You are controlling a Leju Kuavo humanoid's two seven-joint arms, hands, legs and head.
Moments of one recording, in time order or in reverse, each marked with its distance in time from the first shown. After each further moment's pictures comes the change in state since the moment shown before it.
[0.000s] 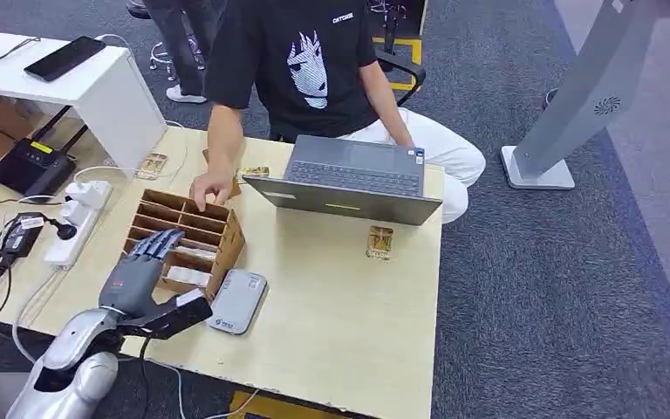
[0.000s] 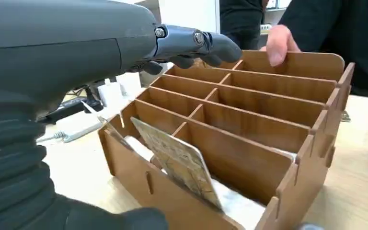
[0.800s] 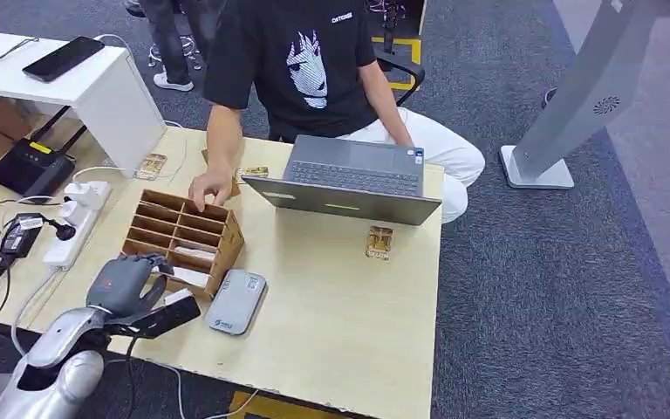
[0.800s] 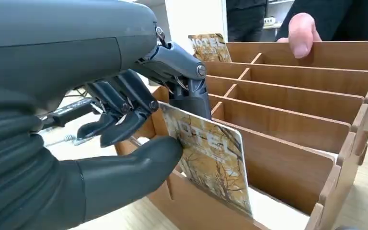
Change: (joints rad) left arm -0.004 0.057 0.000 0.000 0.026 -0.035 0.010; right arm 0.000 0.000 0.000 0.000 0.003 0.001 0.000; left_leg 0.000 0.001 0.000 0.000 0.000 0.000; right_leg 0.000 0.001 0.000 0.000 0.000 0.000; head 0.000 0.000
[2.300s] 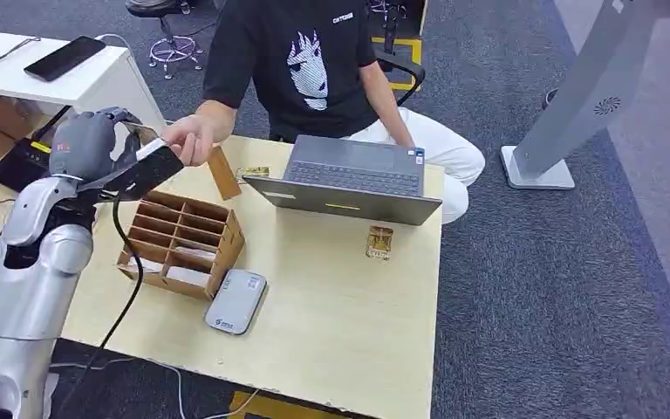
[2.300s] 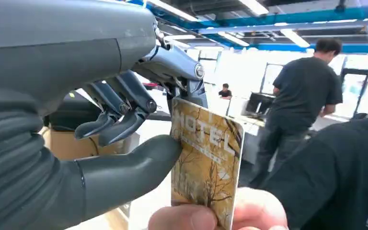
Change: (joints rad) left arm -0.511 -0.082 0.000 0.093 0.020 0.008 0.103; right arm -0.004 0.000 0.000 0.000 0.074 0.021 0.001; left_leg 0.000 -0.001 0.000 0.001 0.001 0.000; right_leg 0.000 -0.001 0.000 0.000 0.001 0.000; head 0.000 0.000
